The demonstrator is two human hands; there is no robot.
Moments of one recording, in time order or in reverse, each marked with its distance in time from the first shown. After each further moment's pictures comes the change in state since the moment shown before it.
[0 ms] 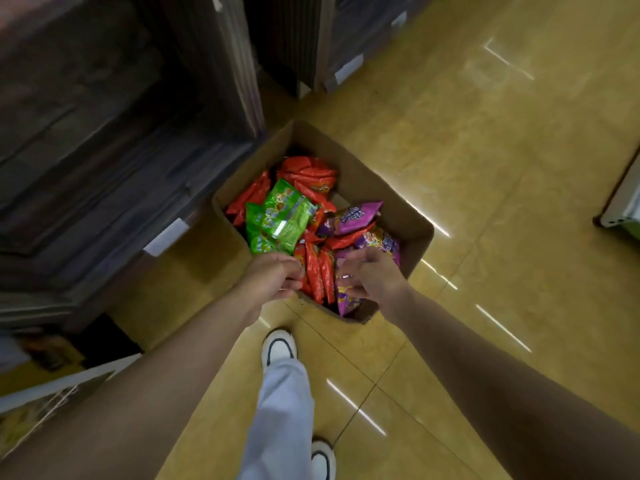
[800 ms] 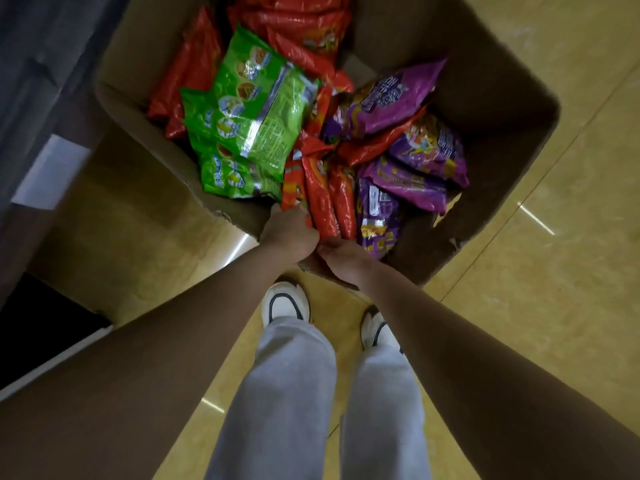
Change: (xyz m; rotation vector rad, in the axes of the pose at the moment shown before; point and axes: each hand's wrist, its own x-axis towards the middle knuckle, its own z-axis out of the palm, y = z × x) left_hand 0.224 -0.115 0.053 0.886 -0.029 -0.052; right_hand 0.212 0.157 0.061 -0.695 -0.300 0.233
